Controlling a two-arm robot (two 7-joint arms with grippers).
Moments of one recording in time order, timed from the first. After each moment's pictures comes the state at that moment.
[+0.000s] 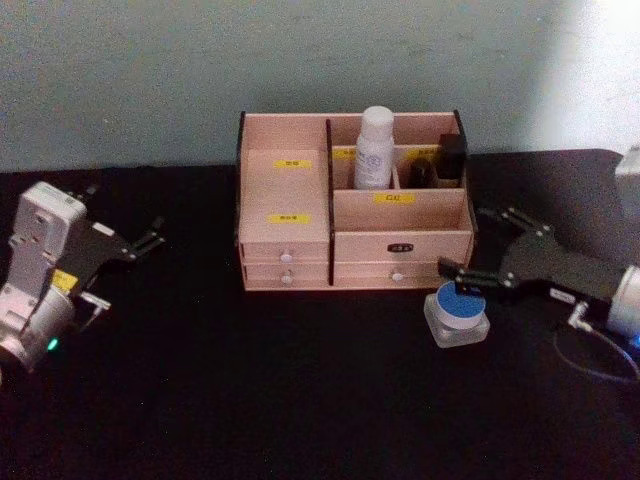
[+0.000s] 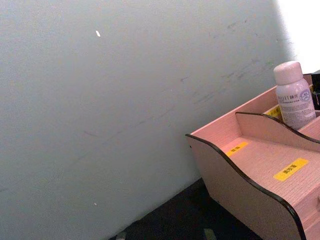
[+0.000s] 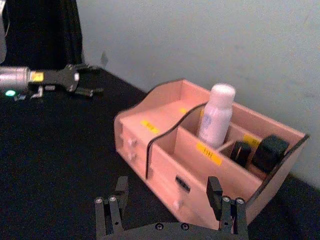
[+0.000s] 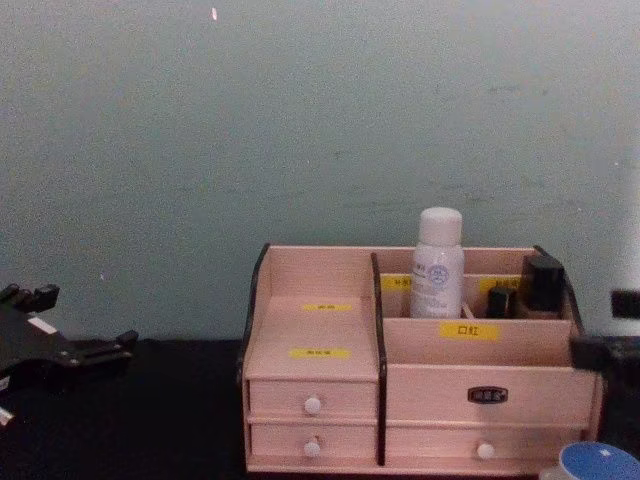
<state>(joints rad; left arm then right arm) -0.20 0.60 0.45 -1.41 -0.25 -0.12 0.03 0.11 0.68 -0.28 -1.64 0.51 0.07 0.59</state>
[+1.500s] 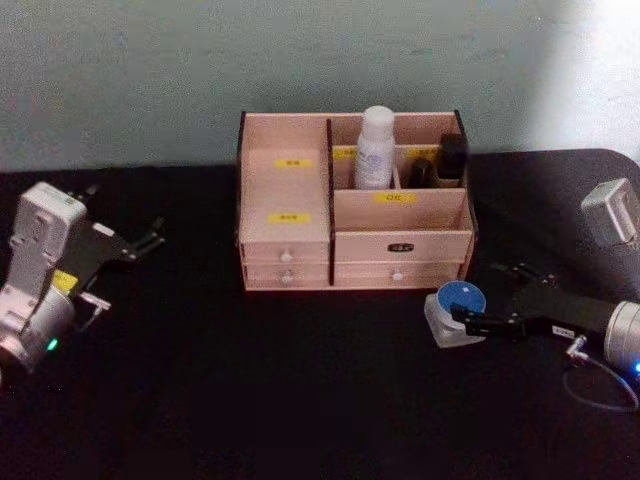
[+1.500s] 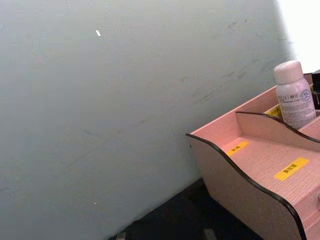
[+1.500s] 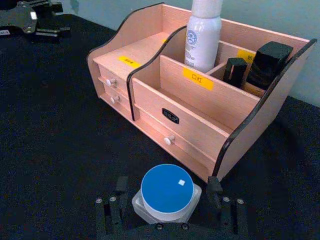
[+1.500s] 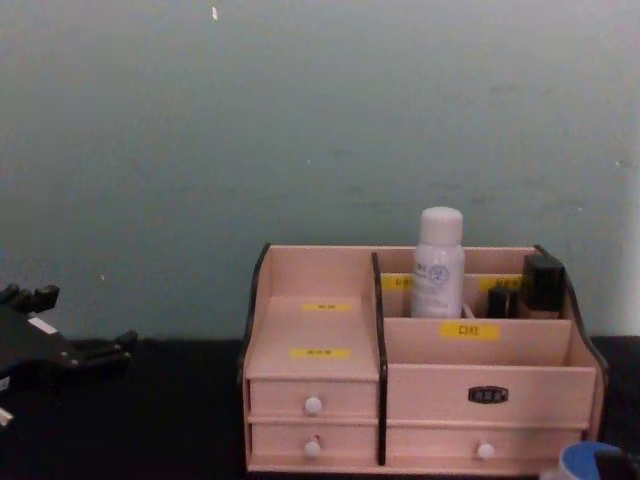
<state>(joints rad) -0.20 0.60 0.45 -1.41 -0.25 -0.12 0.03 0.11 0.73 -0.35 -1.59 0.54 0.24 0.50</state>
